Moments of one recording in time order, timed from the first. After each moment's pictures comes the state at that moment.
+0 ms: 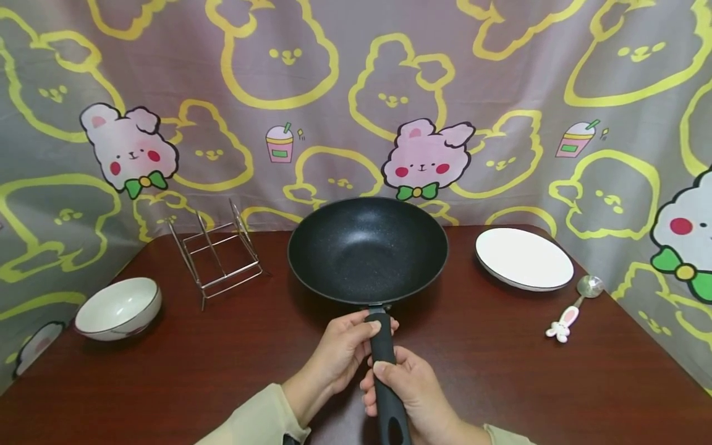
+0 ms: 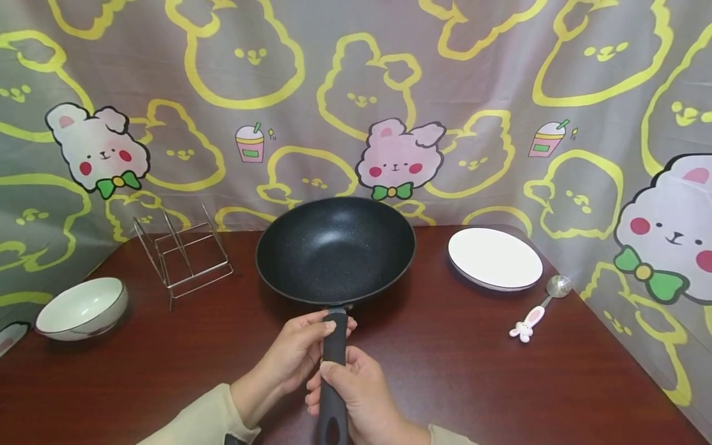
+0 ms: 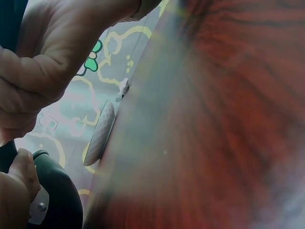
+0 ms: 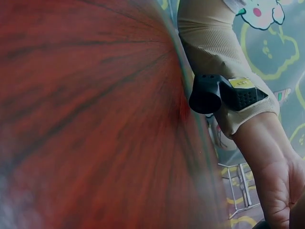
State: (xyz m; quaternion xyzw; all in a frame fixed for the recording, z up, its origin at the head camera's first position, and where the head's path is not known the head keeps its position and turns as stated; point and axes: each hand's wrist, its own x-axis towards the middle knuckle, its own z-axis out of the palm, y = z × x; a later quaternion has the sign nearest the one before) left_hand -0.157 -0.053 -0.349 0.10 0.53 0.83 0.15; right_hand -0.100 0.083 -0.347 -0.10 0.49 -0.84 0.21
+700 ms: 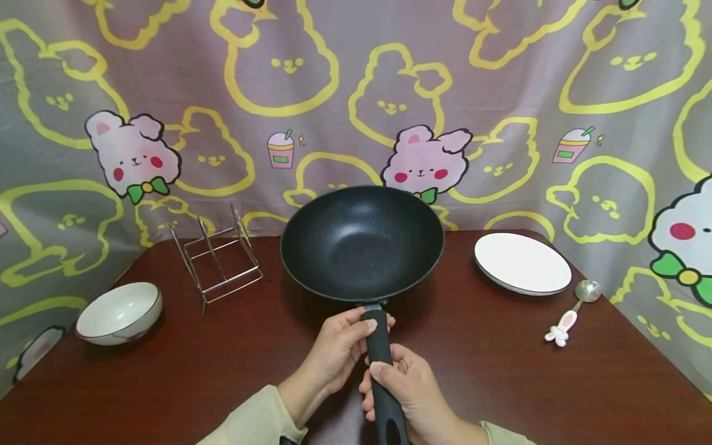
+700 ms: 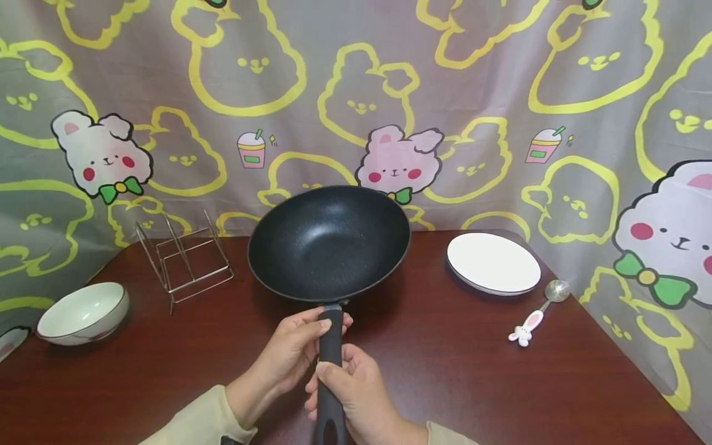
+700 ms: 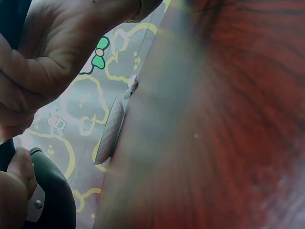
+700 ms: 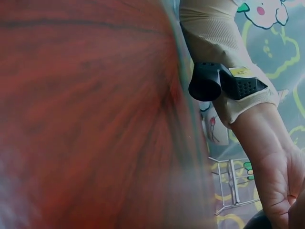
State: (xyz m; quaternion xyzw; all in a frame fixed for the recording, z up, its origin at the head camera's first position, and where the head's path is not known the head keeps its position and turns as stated) left_hand -0.157 -0.056 -0.343 0.12 0.52 0.83 0.13; right_hand -0.101 0.083 -0.347 -0.16 0.51 -0.83 0.18
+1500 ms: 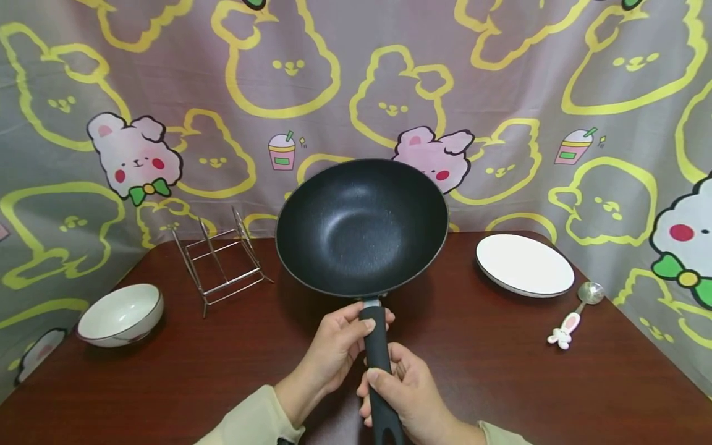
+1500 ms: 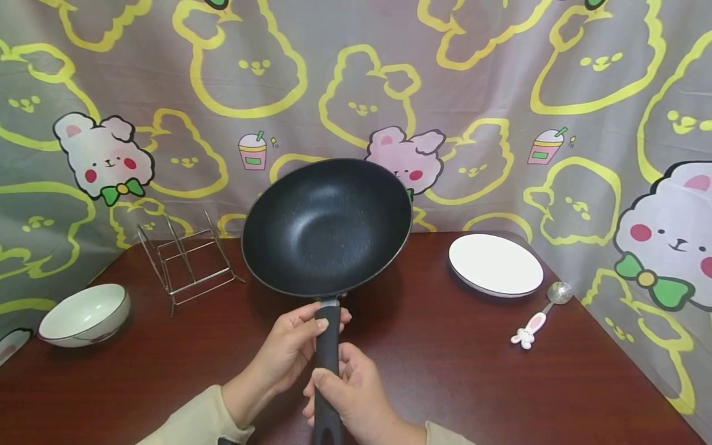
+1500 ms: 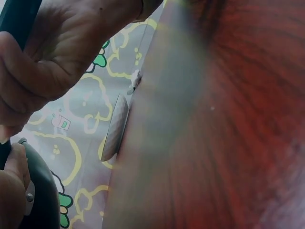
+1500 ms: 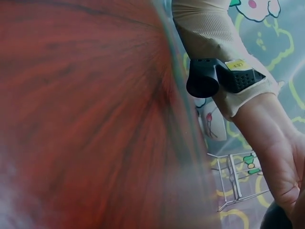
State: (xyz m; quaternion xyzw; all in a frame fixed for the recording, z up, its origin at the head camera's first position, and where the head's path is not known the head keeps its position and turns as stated) left_hand -0.157 -0.062 -0.336 0.17 0.54 0.82 0.11; right_hand -0.104 0.080 -0.350 -0.23 0.52 -0.81 0.16
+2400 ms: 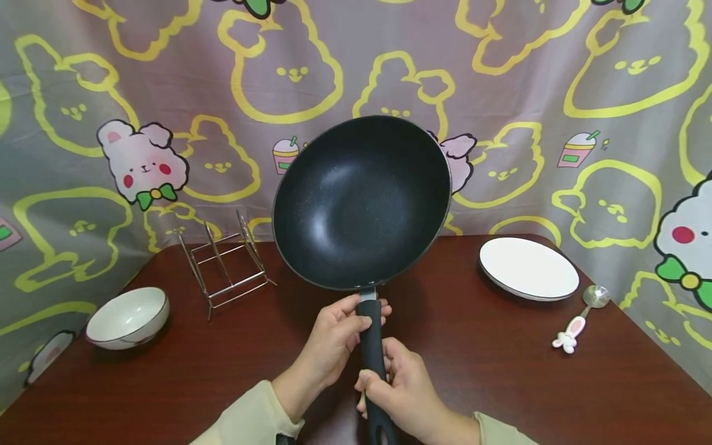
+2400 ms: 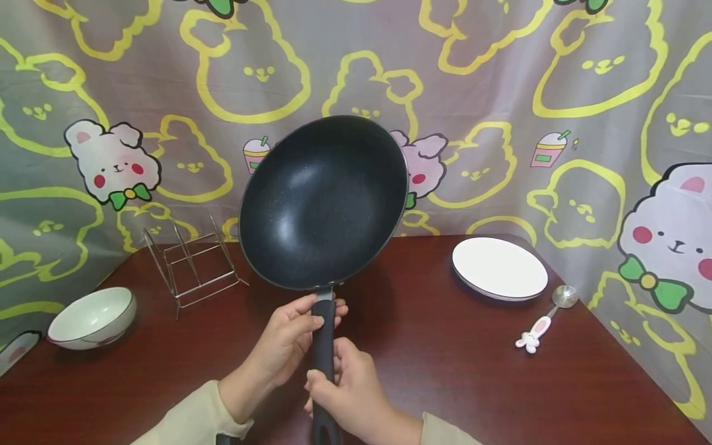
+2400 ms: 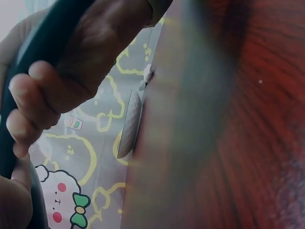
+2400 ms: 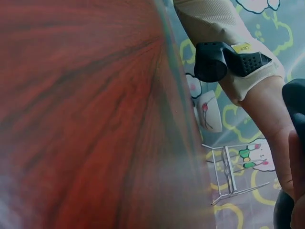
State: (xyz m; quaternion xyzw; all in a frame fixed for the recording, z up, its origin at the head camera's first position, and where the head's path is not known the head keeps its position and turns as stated) left_hand -0.158 -0.069 -0.320 0.16 0.57 0.80 0.09; right_hand -0.115 0.070 -0.355 -0.31 0.62 -0.72 0.02
